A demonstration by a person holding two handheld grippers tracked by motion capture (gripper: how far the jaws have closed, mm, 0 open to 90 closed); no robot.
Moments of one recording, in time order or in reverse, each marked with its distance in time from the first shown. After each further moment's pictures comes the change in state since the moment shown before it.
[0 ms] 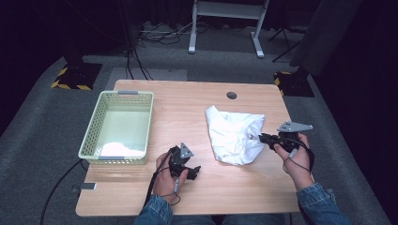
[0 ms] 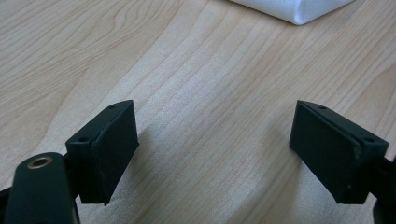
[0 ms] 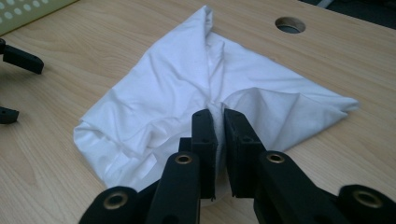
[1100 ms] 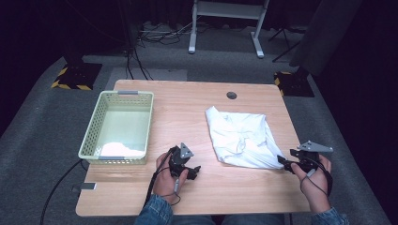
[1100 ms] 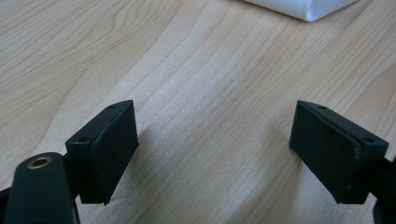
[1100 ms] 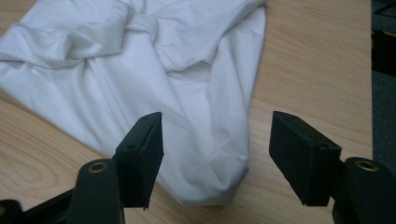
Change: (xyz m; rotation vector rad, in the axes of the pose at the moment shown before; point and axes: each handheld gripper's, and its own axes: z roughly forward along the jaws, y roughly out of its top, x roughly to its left) left arm 0.000 0.000 0.000 0.000 0.000 -0.001; right arm -0.009 -0.068 -0.037 0.107 -0.221 0.139
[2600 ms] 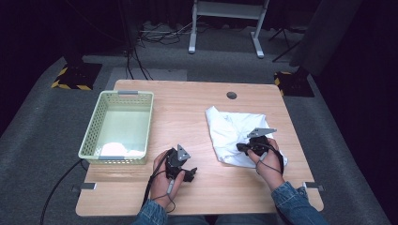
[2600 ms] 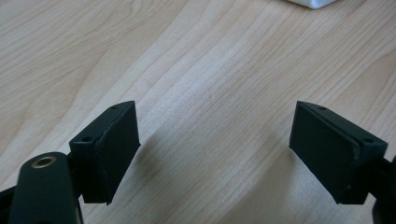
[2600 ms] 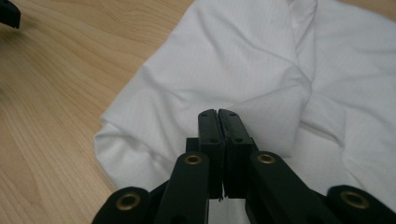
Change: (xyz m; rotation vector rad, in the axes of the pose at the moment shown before) left arm -0.003 -0.006 -0.019 0.018 0.052 -0.012; right arm 0.088 0.065 0.090 0.043 0.274 -0.189
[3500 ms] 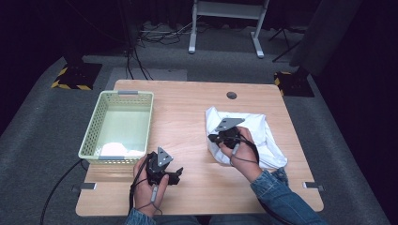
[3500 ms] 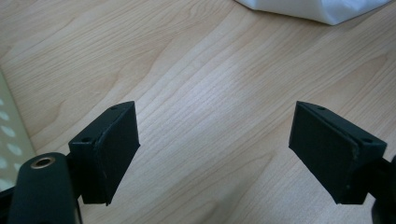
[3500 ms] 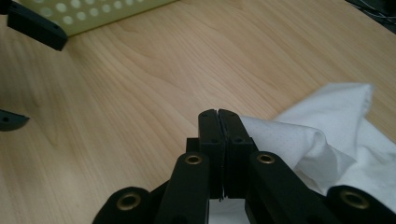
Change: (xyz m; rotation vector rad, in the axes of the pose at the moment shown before) left arm 0.012 -0.022 -0.055 -0.063 0.086 -0.076; right arm 0.079 0.087 0.016 -0.040 0.069 -0.266
